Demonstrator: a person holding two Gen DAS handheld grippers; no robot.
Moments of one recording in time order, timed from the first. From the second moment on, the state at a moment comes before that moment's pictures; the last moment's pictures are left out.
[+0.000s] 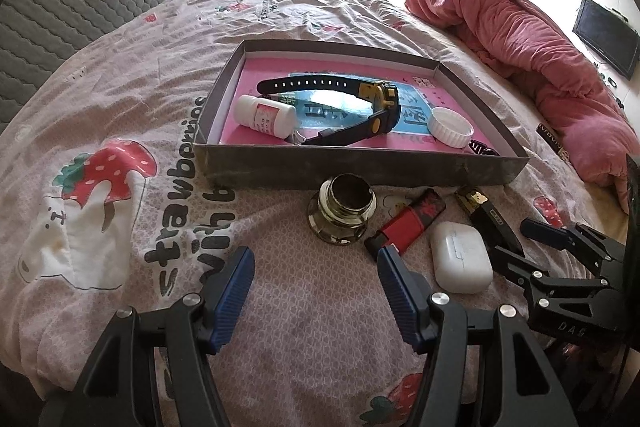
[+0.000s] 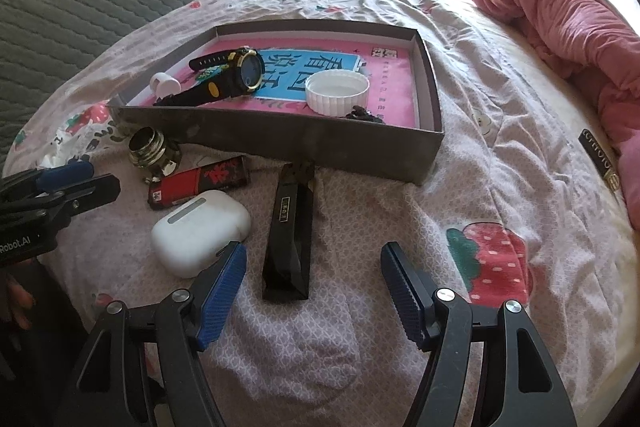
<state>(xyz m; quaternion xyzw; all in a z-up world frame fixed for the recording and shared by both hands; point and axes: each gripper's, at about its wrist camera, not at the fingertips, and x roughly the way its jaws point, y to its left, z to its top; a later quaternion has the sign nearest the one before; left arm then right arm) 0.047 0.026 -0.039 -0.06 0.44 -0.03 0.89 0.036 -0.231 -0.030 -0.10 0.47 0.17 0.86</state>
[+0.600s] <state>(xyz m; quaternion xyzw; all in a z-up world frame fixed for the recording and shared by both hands) 0.062 0.019 -0.048 -0.06 0.44 -0.04 0.90 0.052 -0.226 -0.045 -0.09 0.47 0.15 0.86</state>
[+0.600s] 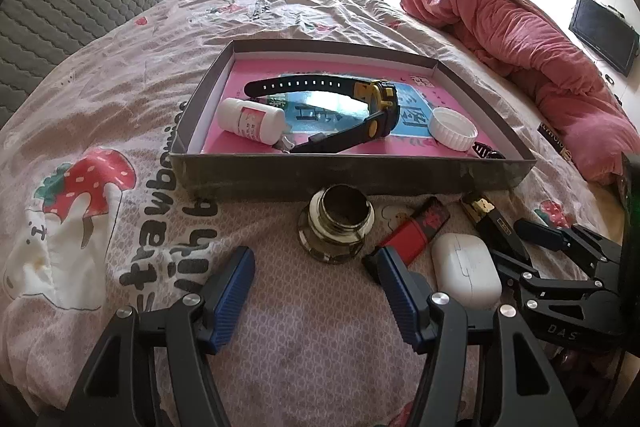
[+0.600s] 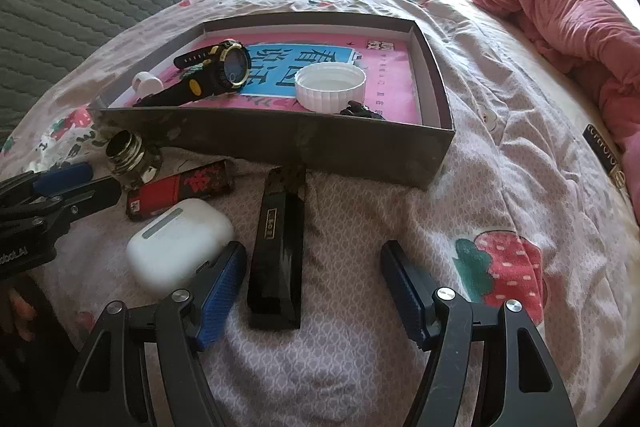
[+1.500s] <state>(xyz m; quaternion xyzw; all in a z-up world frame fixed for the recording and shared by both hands) 0.085 0.017 -0.058 -0.06 0.42 -0.03 0.91 0.065 -0.214 -0.054 -0.10 0.46 0.14 0.87</state>
